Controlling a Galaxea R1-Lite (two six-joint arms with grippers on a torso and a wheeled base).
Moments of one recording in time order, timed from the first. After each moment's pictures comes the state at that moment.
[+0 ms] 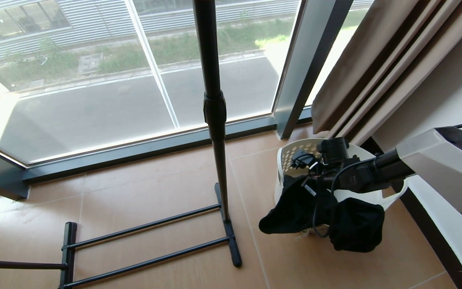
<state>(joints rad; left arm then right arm) 0.00 0.01 -0.01 0.04 -0.05 0.04 0.22 2.34 -1.40 -0.22 -0.07 -0.59</state>
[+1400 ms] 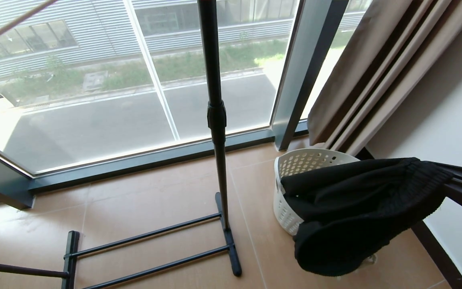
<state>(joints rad) 0.00 0.01 -0.02 0.05 -0.07 0.06 0.56 1.00 -0.61 -0.23 -0.13 -0.46</state>
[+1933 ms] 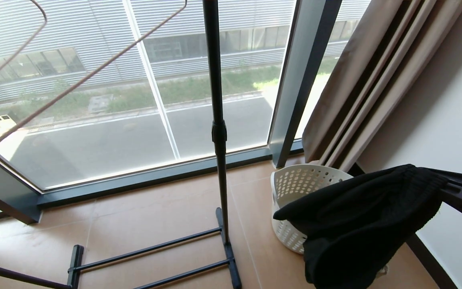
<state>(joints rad) 0.00 0.00 -0.02 0.05 -0.08 0.06 0.45 1.02 -0.58 -0.23 0.00 -0.43</state>
